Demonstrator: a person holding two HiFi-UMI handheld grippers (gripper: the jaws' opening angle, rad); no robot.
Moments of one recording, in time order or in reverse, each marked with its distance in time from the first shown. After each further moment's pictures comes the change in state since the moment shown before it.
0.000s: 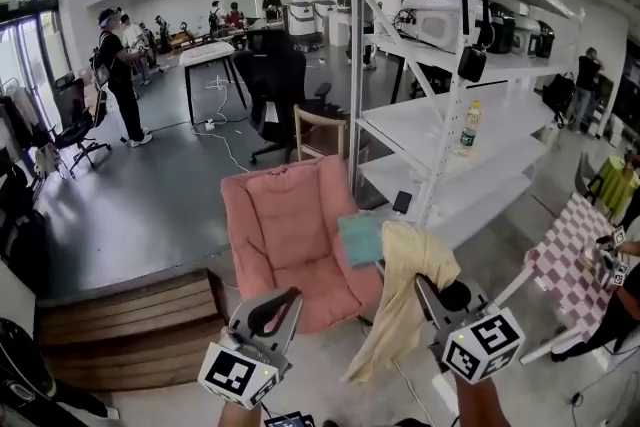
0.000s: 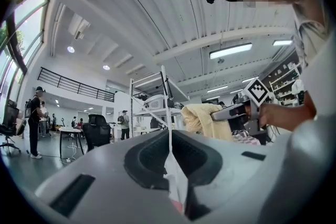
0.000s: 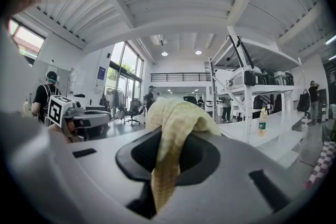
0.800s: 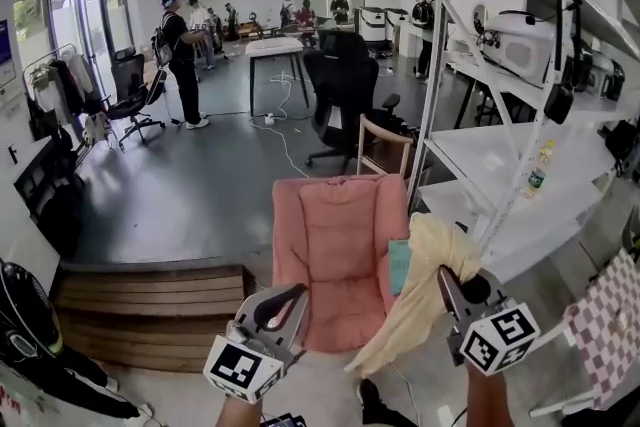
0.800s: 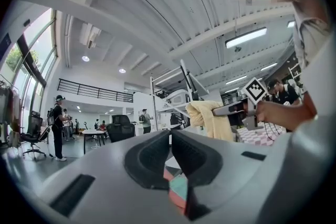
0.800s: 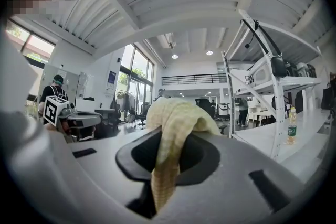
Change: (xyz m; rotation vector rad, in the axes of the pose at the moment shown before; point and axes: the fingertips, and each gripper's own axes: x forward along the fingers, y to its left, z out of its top) left arm 0.017 0.117 -0.026 0.037 0.039 0.213; right arm 0.150 -0.024 0.009 -0.010 -0.043 0.151
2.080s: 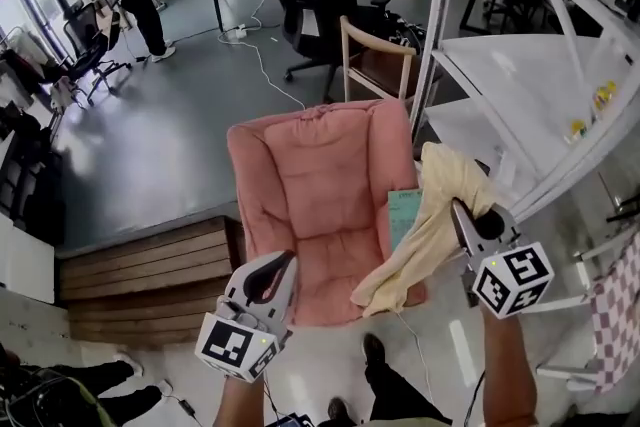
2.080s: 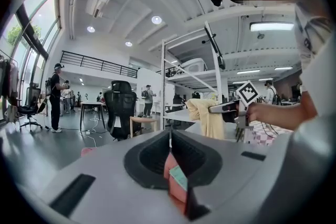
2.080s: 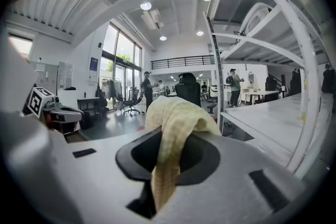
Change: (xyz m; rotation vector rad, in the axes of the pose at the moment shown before) left arm 0.242 0.095 -0.187 -0.133 0.229 0.014; right arm 0.232 -0.230 -0.160 0.073 0.176 -0.068
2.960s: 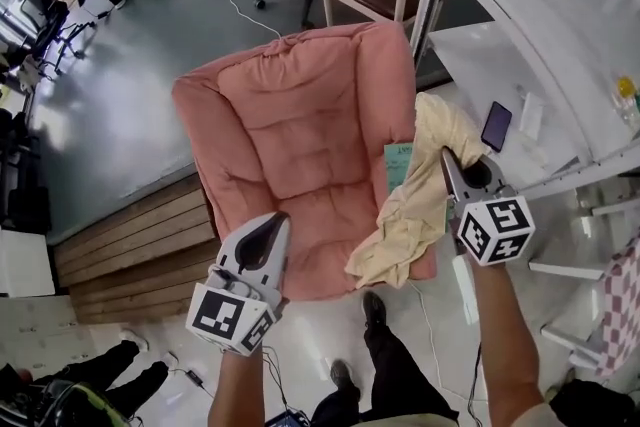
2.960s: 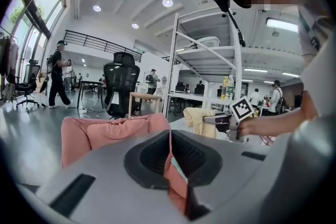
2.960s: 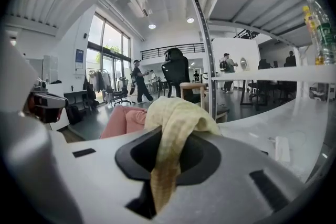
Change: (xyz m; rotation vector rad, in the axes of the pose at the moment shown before) left arm 0.141 0.049 -0.137 -0.110 0.142 -0.013; right arm 0.157 -0.097 -0.177 0.068 0.108 -0.070
